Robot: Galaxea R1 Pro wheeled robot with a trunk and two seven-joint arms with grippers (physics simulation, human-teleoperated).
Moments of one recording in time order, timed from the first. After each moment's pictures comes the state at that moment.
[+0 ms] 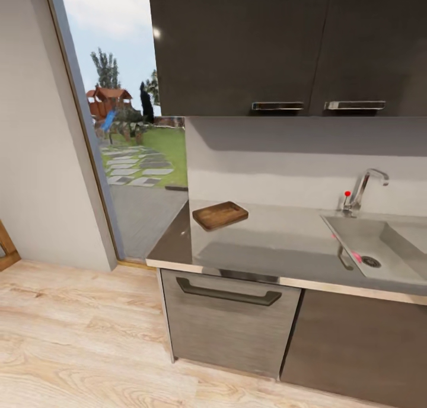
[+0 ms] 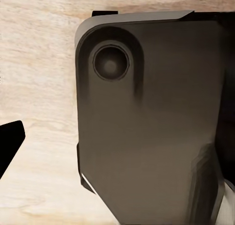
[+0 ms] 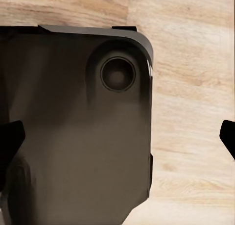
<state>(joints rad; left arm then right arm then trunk) 0.00 0.00 0.00 -0.07 0.01 -0.03 0.00 0.01 -0.01 0.00 -0.02 0.00 -0.16 0.00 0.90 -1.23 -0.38</state>
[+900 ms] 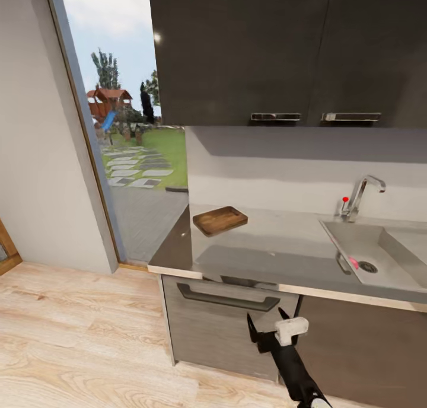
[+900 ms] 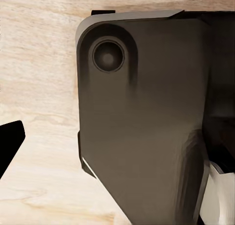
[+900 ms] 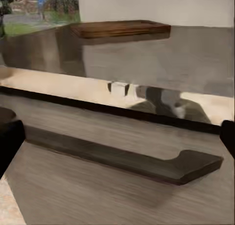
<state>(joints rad) 0.00 -0.01 0.00 -0.07 0.01 -0.03 0.00 0.00 0.01 0.20 -1.39 0.01 -0.15 -0.01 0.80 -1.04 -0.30</state>
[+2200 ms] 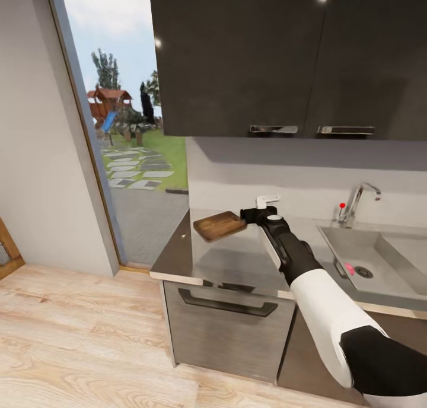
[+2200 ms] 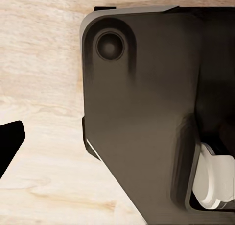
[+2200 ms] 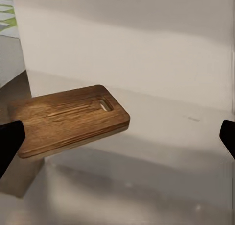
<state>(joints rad) 0.00 0.00 0.00 -0.06 0.01 -0.03 0.00 -1.02 0.09 0.20 -0.81 -0.05 0.44 -0.16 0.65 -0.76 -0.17</state>
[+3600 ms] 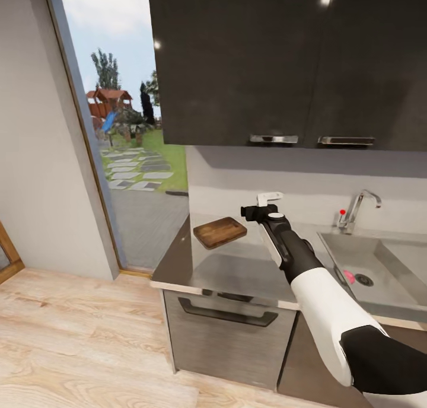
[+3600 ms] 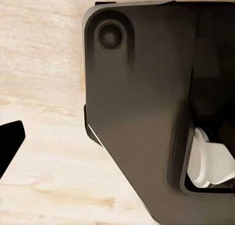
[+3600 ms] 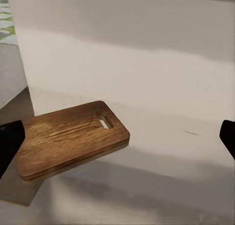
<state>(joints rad) 0.00 0.00 0.00 -0.06 0.01 -0.03 0.00 -1.03 0.09 0.19 -0.82 -0.07 0.45 -0.17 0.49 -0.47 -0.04</state>
